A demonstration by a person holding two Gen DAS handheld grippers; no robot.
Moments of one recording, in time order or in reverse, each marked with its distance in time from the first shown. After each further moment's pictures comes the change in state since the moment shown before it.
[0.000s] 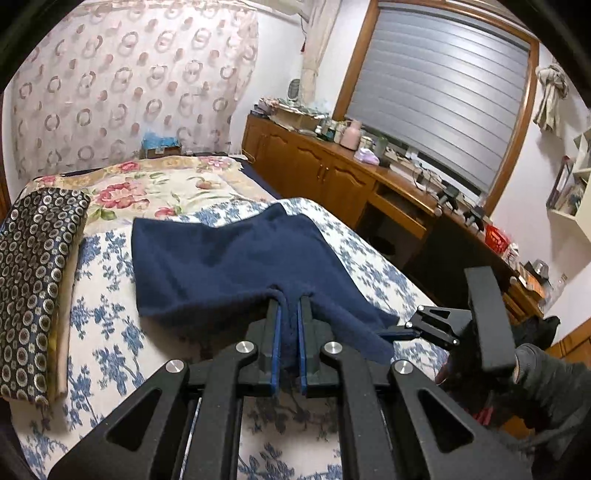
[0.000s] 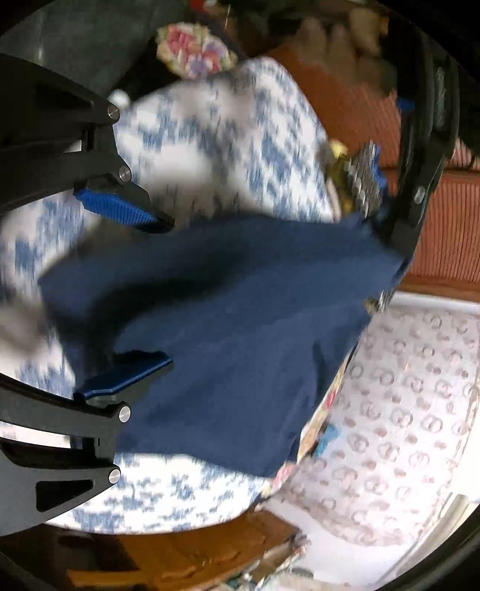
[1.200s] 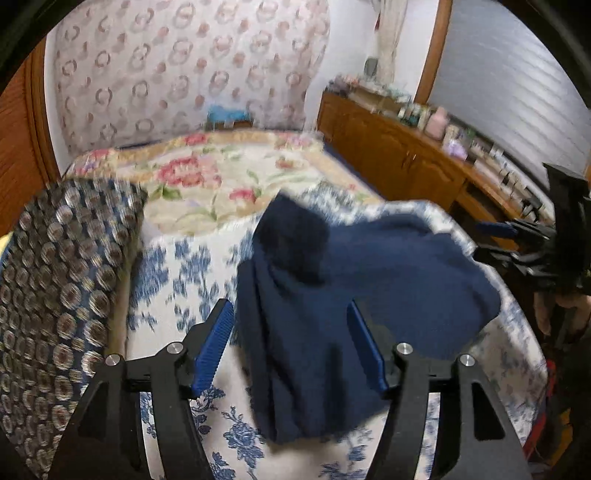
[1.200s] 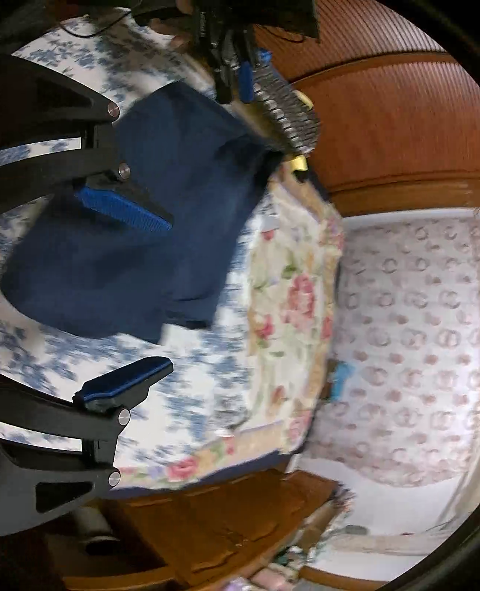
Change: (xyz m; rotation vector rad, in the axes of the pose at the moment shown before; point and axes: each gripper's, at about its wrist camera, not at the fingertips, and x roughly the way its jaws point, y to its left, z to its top) left arm 0.106 0.123 0.044 -0.095 0.131 0.267; right arm 0.109 -0.160 0.107 0.271 -0.016 -0.058
